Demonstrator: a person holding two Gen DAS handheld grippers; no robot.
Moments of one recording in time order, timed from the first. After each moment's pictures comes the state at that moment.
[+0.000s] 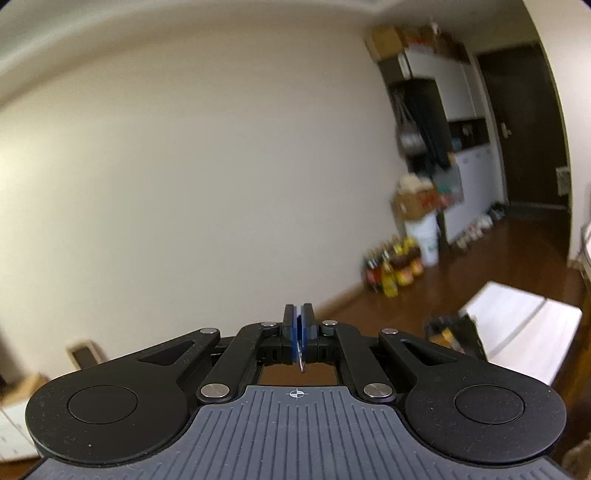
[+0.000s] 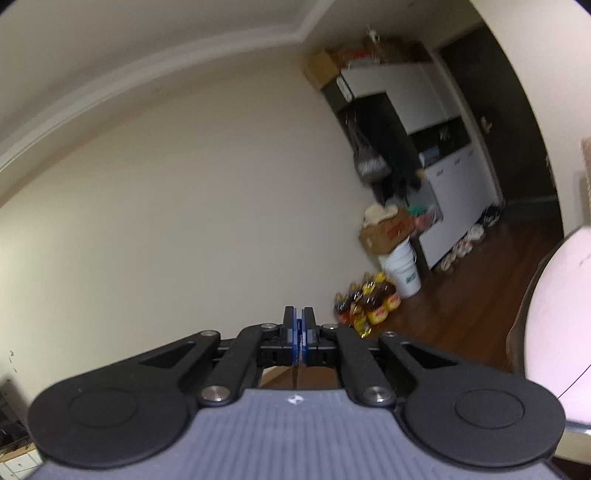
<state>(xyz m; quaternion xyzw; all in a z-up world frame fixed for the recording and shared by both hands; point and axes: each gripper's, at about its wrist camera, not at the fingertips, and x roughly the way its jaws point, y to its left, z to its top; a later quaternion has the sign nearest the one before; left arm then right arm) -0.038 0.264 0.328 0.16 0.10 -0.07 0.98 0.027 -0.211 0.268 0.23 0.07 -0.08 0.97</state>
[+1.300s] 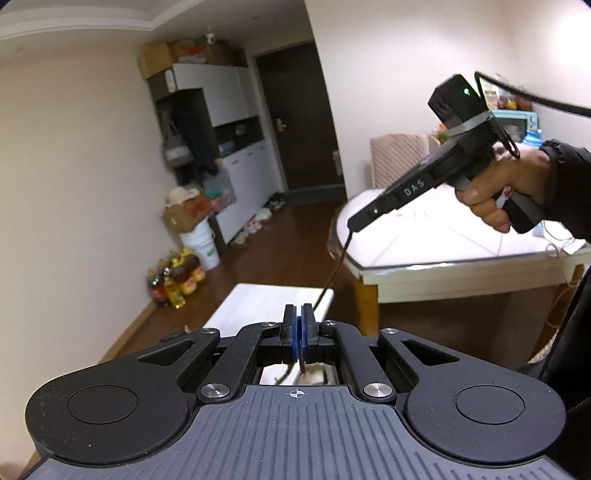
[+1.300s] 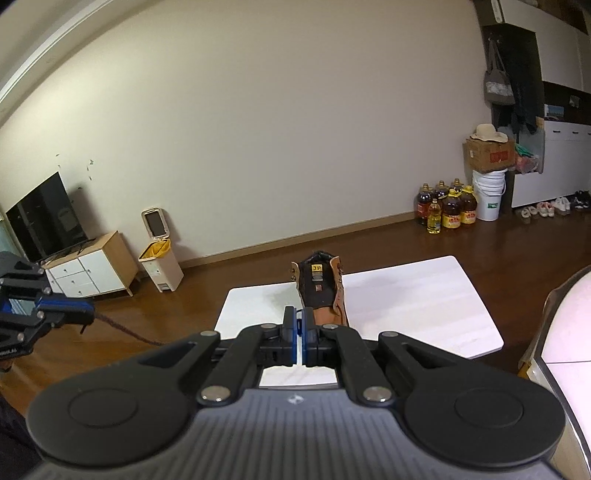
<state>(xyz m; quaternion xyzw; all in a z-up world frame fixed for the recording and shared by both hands) -0.194 0.057 0.284 0.22 0.17 -0.43 0.86 -0.048 -0.103 0.277 0.07 0.30 0.12 0.94</state>
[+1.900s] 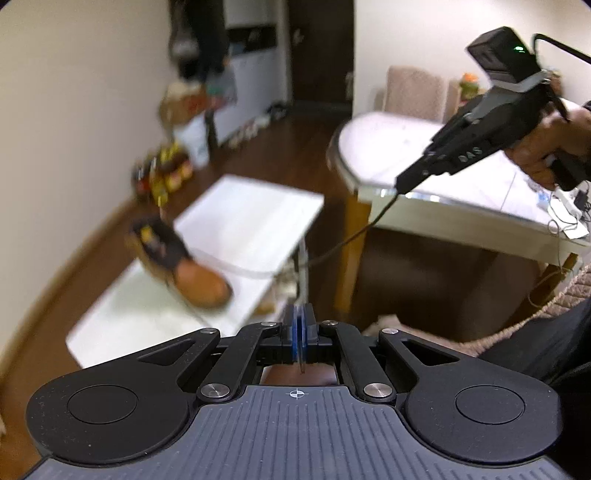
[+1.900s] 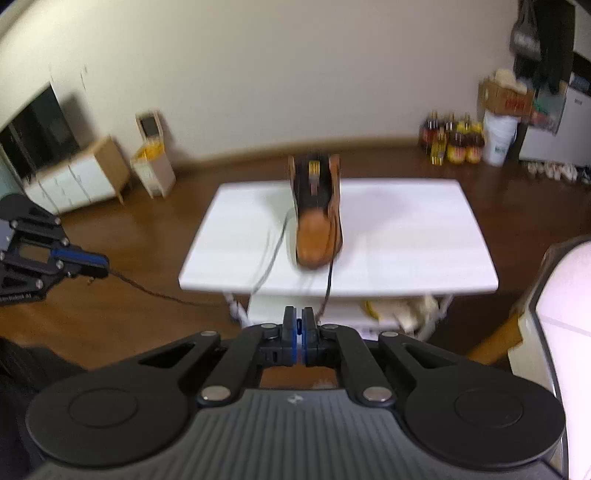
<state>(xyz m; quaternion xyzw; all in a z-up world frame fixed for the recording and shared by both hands) -0.170 0.089 0.203 0.18 0.37 -0.38 0.83 -0.037 -0.084 0.218 0.00 0.47 0.13 0.88</state>
